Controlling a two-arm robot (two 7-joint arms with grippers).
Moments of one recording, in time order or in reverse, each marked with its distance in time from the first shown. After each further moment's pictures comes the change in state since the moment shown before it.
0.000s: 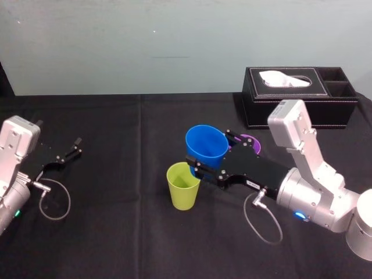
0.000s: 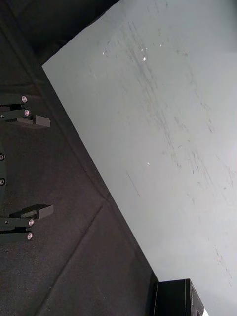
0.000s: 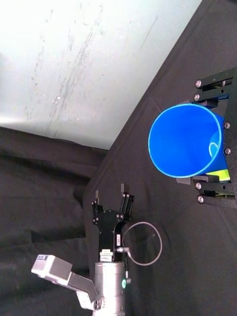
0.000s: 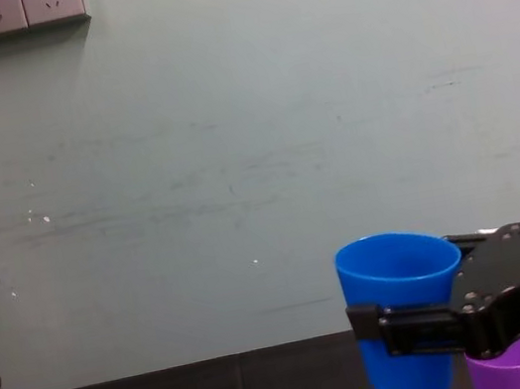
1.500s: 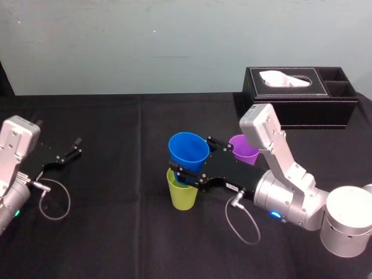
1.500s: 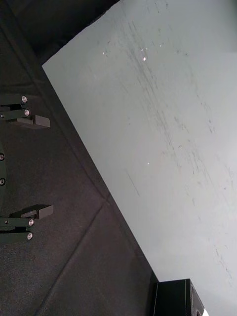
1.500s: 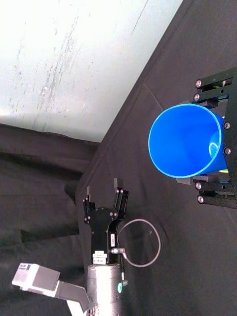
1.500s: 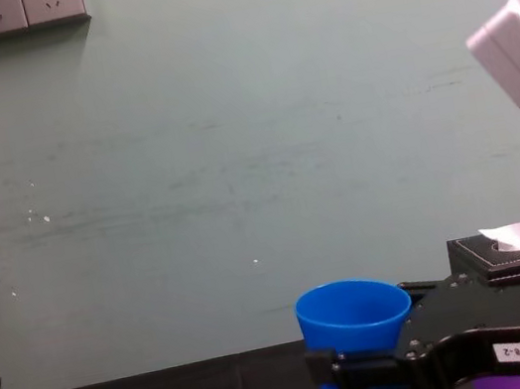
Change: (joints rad) left arm 0.000 0.000 0.000 0.000 0.000 0.000 0.000; right arm 0.073 -0.073 -0.072 0.116 -0.018 0.011 -0.003
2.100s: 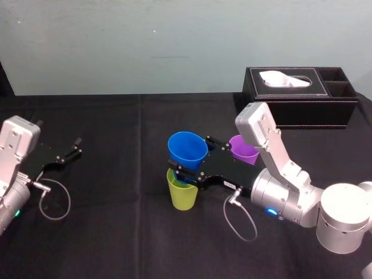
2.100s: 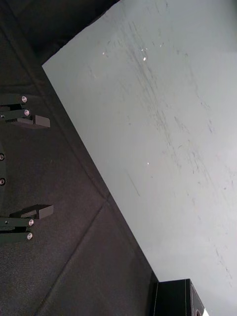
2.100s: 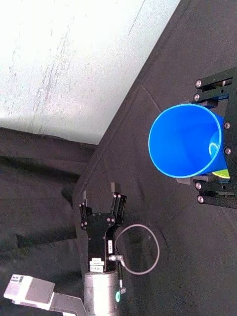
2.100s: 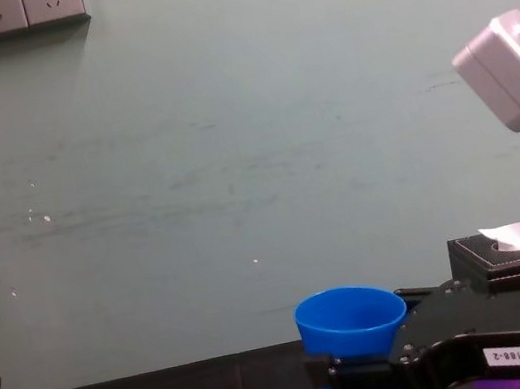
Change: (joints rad) left arm 0.000 0.000 0.000 0.000 0.000 0.000 0.000; right arm 0.022 -0.019 -0.006 0.037 -0.009 0.003 0.000
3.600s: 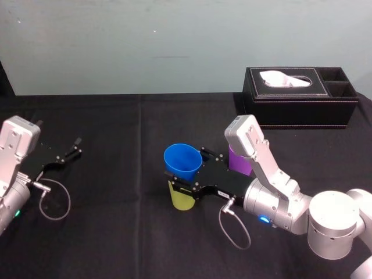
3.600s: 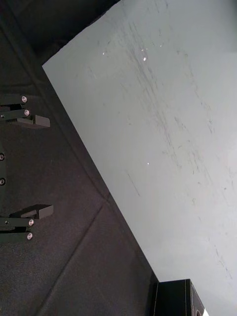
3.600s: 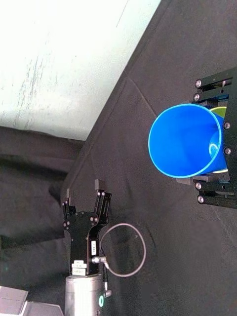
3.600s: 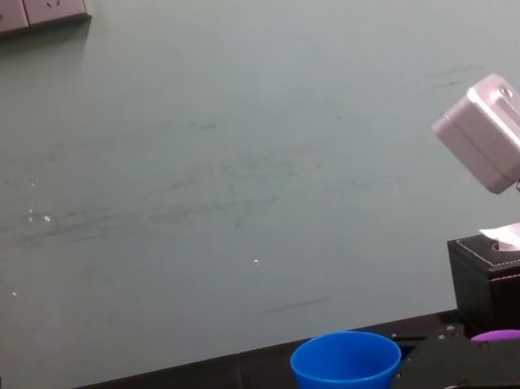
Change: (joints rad) left arm 0.000 0.000 0.000 0.000 0.000 0.000 0.000; right arm 0.007 -0.029 -0.023 0.068 -0.029 -0.016 0.004
